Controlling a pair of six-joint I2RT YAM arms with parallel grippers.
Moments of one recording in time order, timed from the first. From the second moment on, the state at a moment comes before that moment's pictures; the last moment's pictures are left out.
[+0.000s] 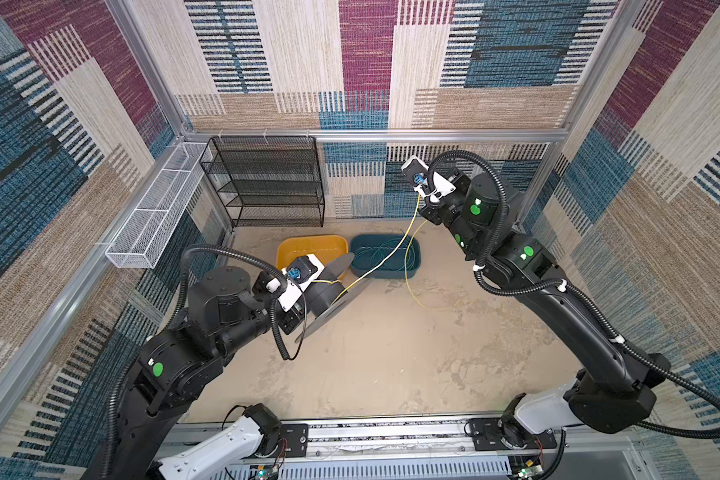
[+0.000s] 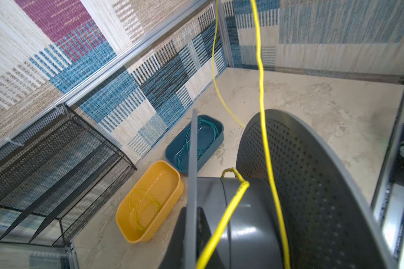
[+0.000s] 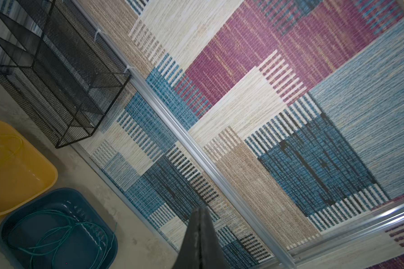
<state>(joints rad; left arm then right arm) -0.68 0.85 1.47 -0.92 0.03 0.39 0.68 1.46 1.80 -0.36 0.44 -0.77</state>
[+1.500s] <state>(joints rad) -0.29 1.39 1.84 -0.57 -0.03 -0.30 0.77 1.48 1.01 0.19 -0.06 -0.16</state>
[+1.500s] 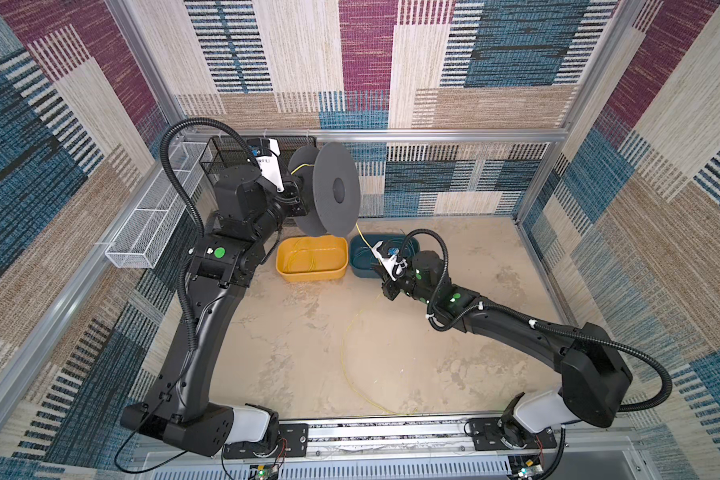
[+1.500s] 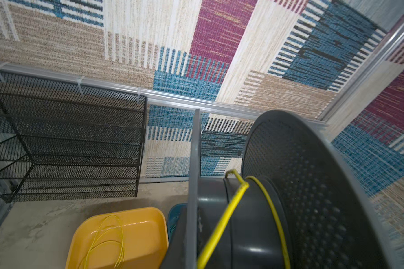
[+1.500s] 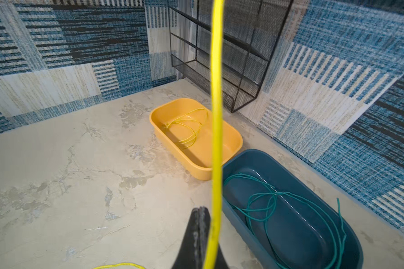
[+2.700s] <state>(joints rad) -0.33 1.60 1.63 -0.49 -0.37 -0.08 1.08 1.43 1.03 -0.05 0.10 -0.18</state>
